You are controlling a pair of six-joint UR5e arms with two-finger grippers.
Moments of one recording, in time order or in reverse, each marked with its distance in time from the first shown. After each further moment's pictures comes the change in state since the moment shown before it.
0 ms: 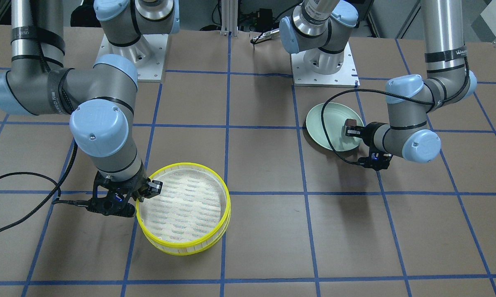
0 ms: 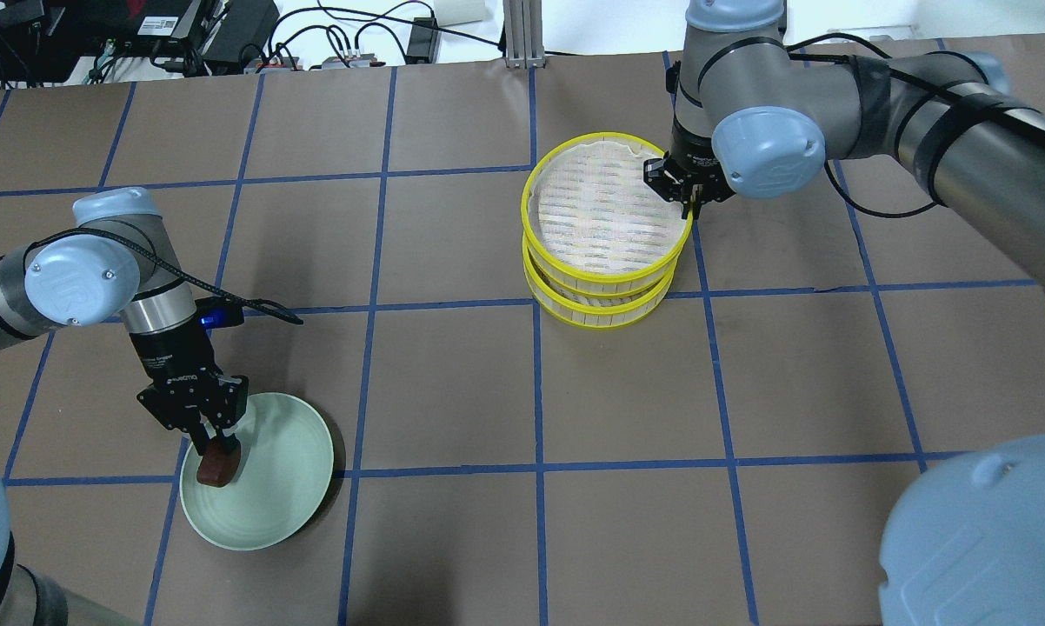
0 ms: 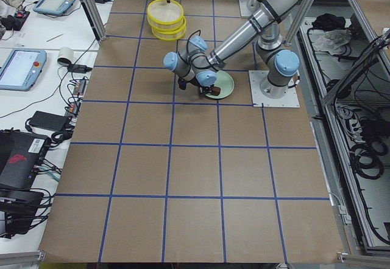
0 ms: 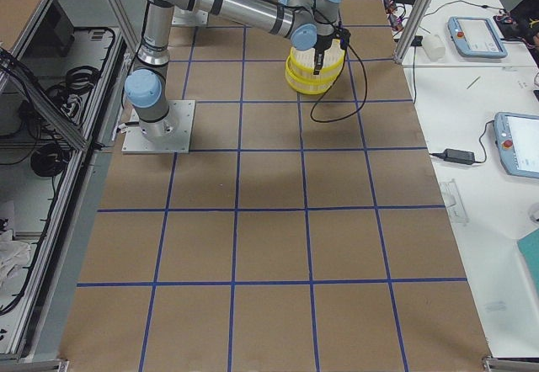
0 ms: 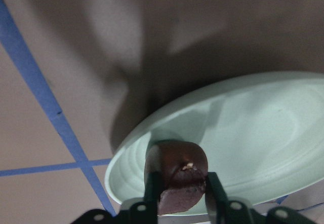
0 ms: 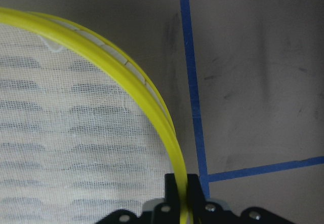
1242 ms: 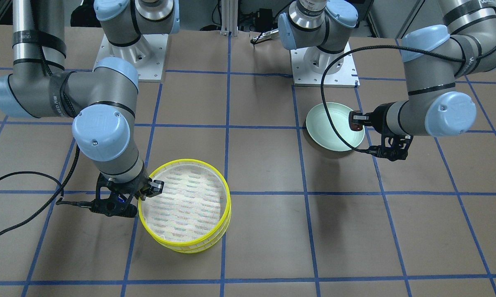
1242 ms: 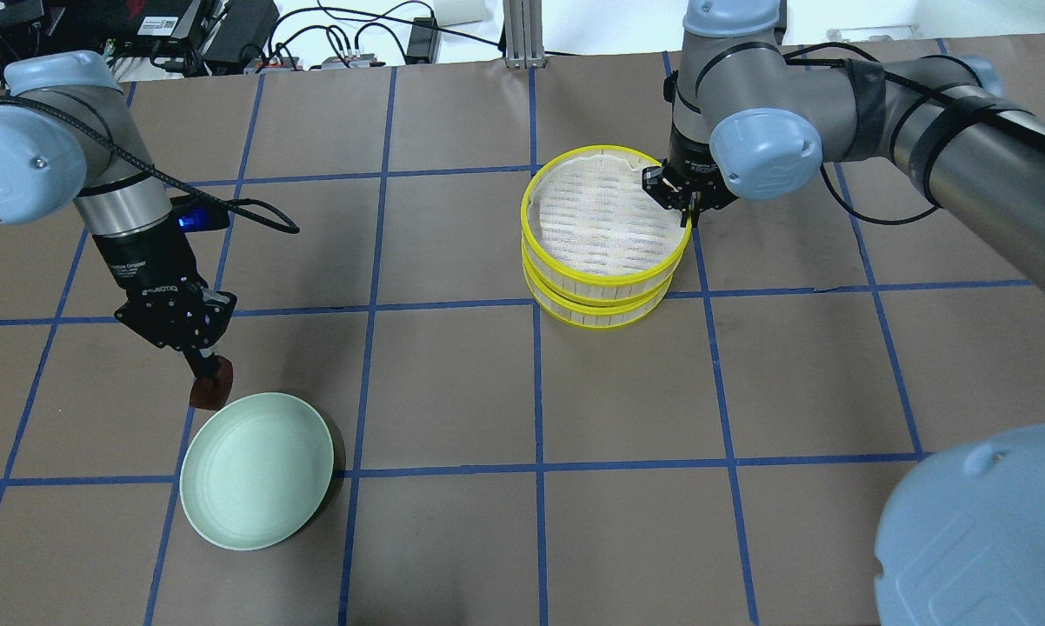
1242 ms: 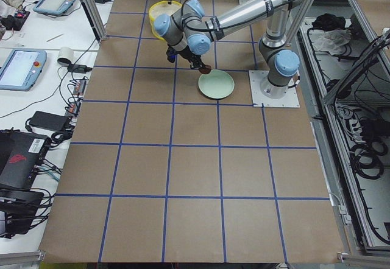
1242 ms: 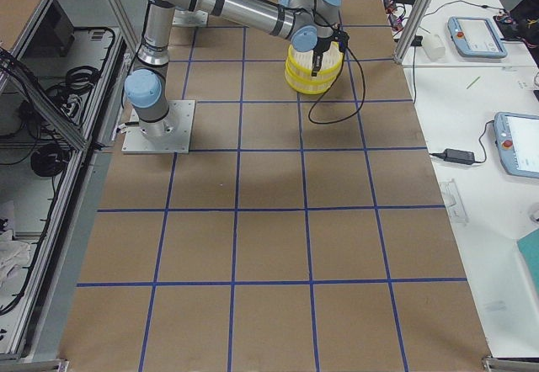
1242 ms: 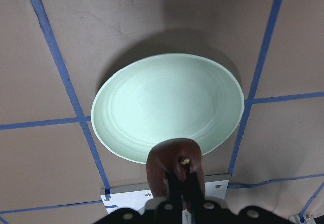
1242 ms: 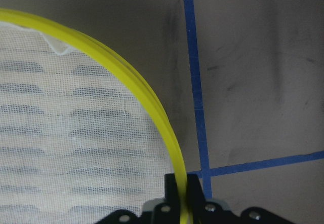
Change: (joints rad) left arm -0.107 0.136 0.237 -0.243 -0.070 -0.055; right arm 0.000 0.010 0.001 0.021 0.005 -0.001
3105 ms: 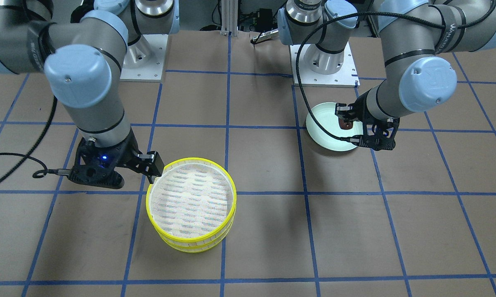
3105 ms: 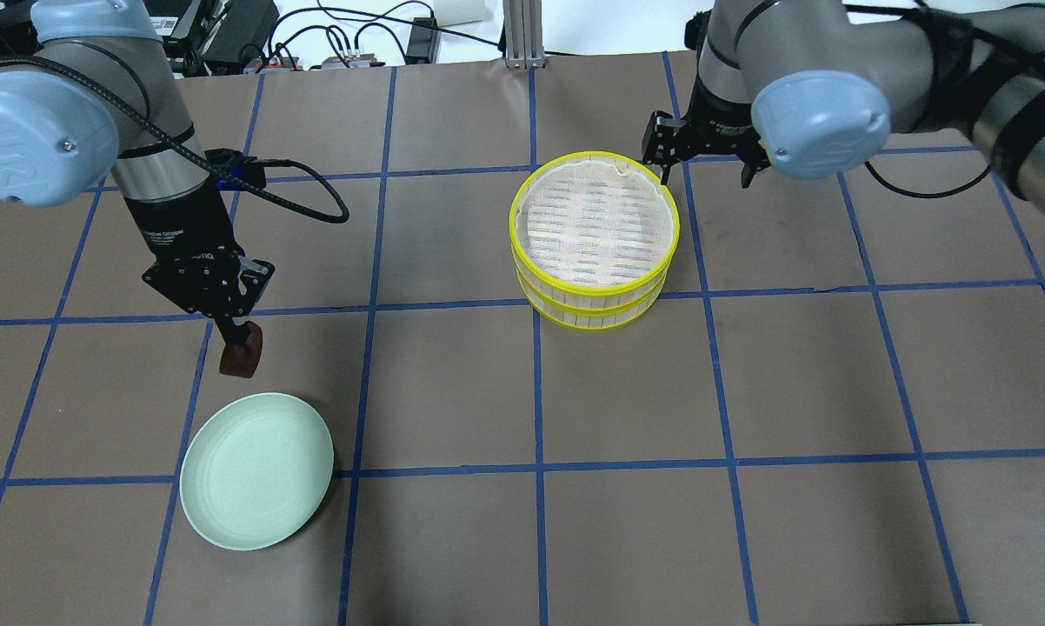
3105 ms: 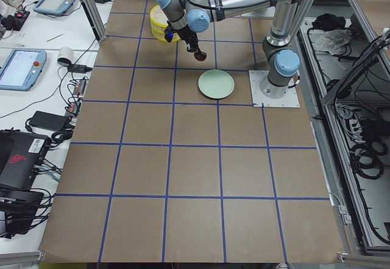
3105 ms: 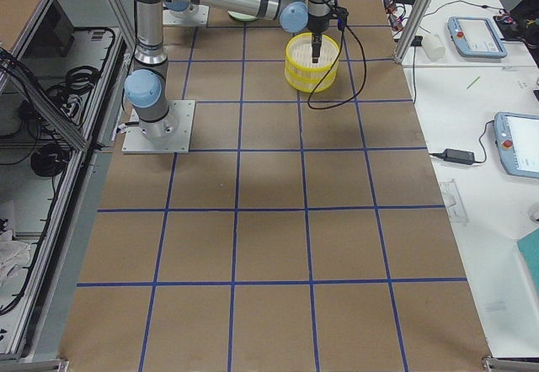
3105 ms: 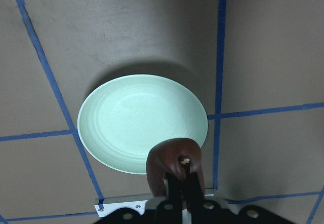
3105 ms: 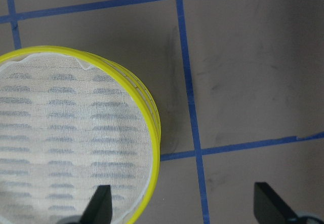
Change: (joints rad) left arm -0.136 0.056 0.060 0.013 -0.007 -0.087; right arm -0.013 -0.150 -0.008 0.053 0.036 -0.007
